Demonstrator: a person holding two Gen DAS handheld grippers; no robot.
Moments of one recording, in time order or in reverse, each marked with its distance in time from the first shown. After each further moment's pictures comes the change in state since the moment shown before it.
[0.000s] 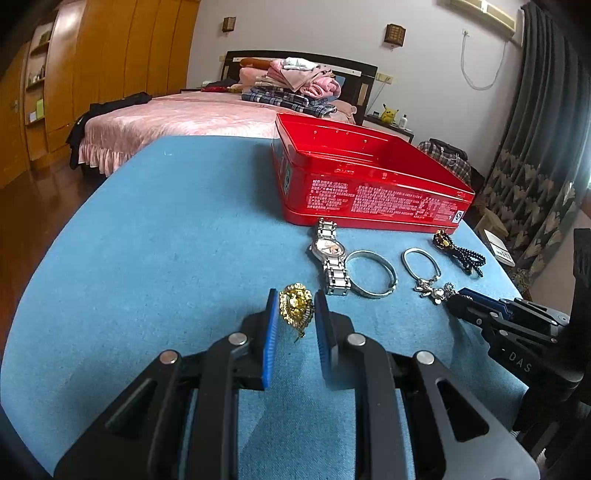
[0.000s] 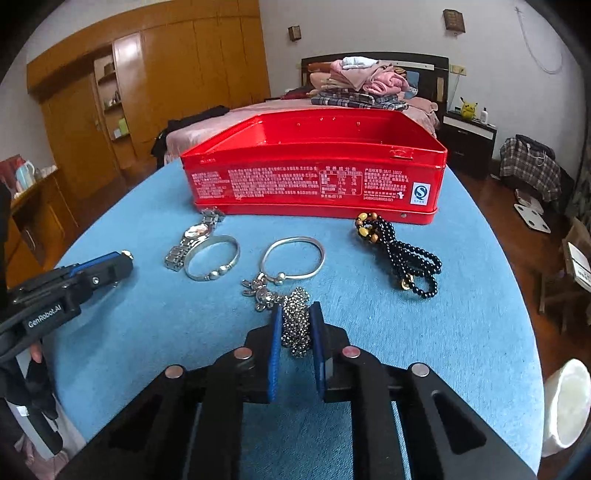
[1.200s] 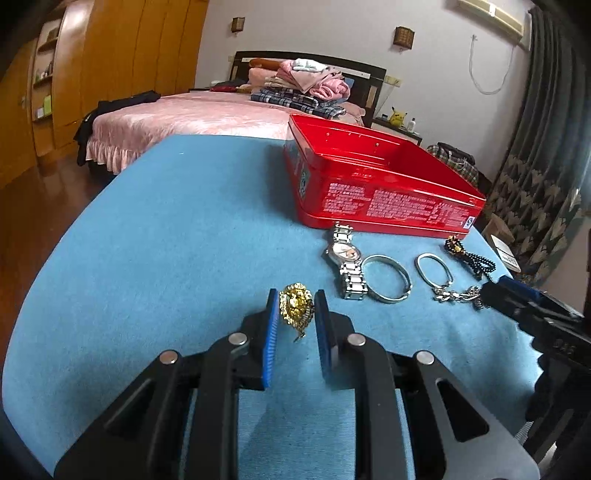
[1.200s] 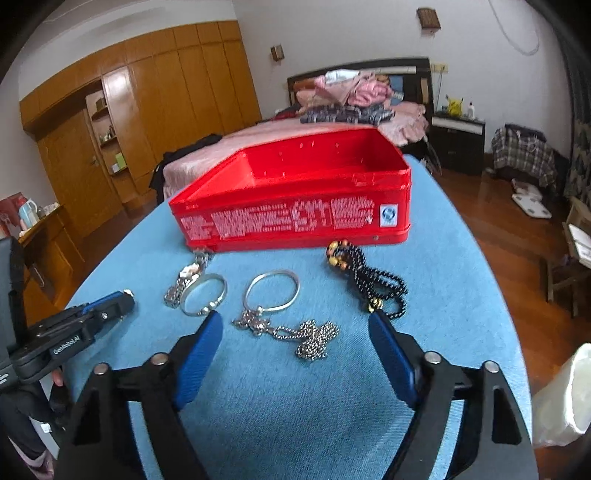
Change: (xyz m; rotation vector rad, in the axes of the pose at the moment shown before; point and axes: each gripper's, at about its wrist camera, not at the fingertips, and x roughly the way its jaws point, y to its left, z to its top) left arm -0.001 0.003 0.002 -0.022 -0.003 0.023; right arm -0.009 -0.026 0.012 0.102 -0.065 0.036
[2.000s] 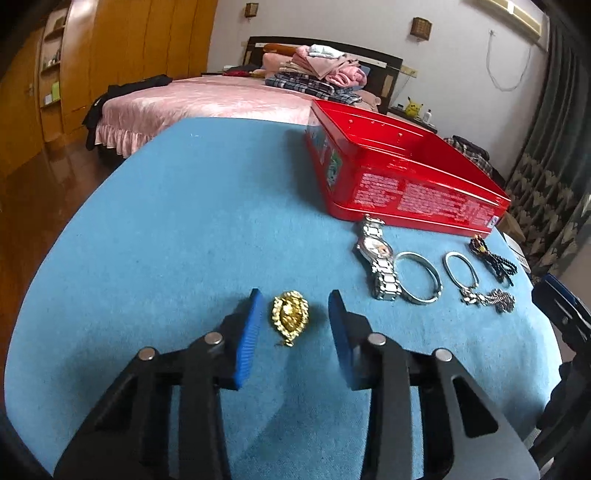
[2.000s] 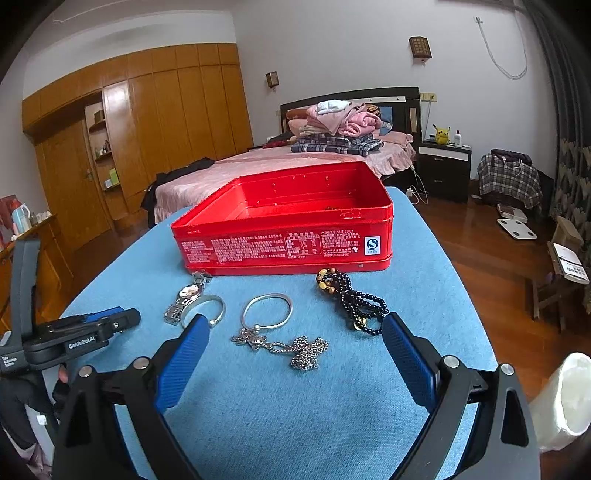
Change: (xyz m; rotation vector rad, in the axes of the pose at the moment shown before) left arm 0.014 0.018 0.004 -0.028 0.063 0.036; right arm -0.025 0.009 -0.003 -0.024 -0.135 -0.063
